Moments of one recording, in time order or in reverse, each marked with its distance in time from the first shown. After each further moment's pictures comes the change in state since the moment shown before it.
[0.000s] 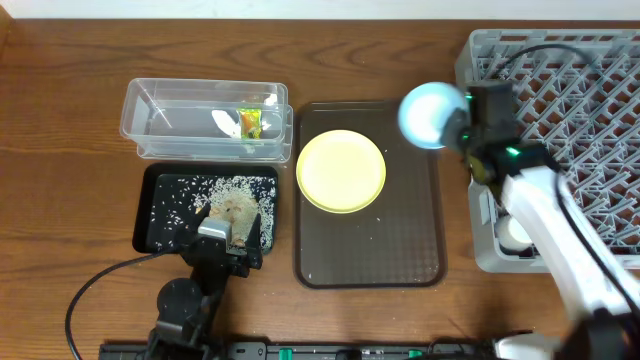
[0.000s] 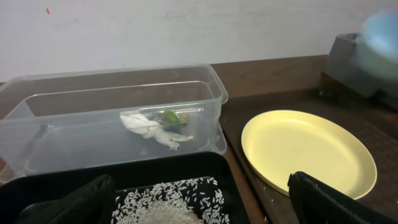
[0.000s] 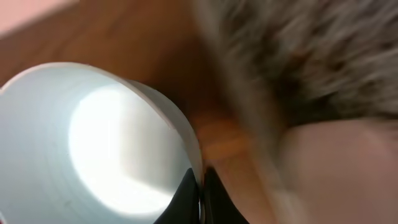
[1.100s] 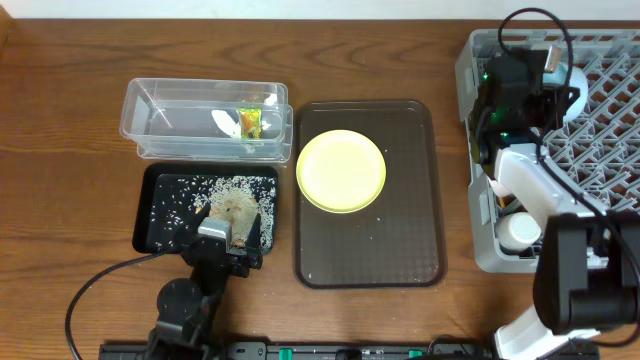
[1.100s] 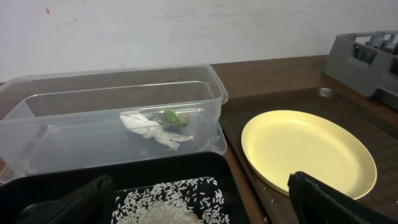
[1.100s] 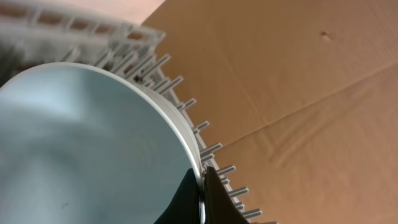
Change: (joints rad) left arm 0.000 0.000 0.000 0.000 0.000 0.000; right arm -0.104 0.347 -0.002 0.724 0.951 -1.002
